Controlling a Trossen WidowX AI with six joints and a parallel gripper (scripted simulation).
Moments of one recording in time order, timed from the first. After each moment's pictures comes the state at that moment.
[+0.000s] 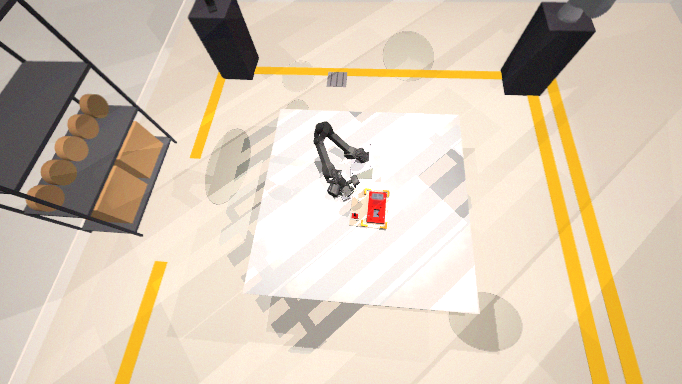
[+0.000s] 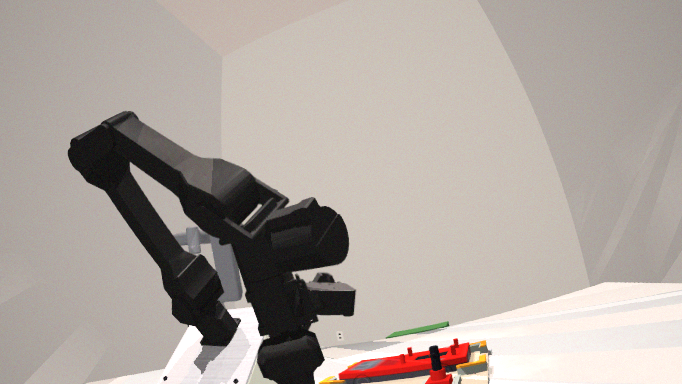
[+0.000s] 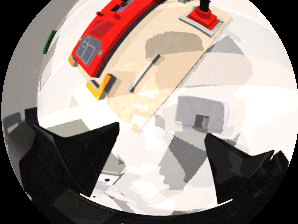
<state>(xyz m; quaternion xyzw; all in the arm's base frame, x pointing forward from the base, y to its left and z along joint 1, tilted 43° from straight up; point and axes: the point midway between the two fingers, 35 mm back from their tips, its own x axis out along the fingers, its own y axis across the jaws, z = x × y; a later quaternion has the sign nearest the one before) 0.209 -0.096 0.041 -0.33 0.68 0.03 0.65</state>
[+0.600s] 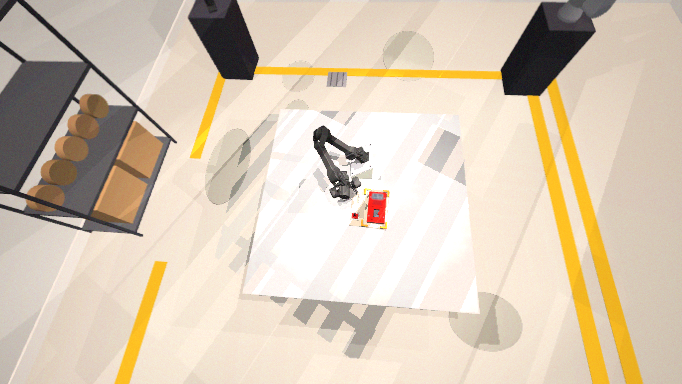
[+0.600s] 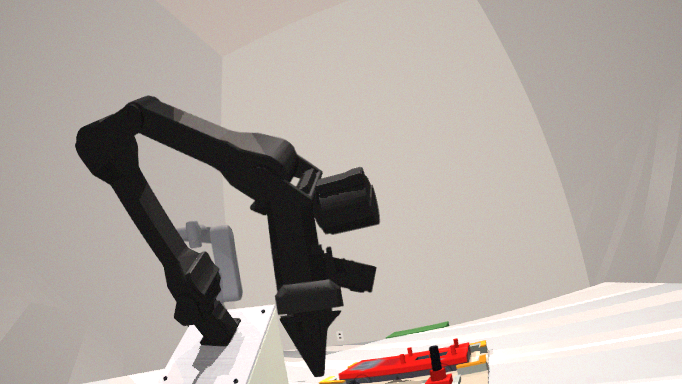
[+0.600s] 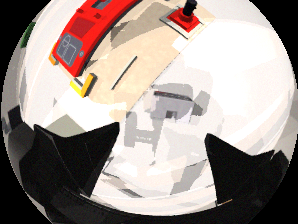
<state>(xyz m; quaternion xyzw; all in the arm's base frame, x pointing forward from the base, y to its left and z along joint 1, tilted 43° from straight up) 0.229 -0.077 0.068 -0.43 0.68 -0.06 0.58</state>
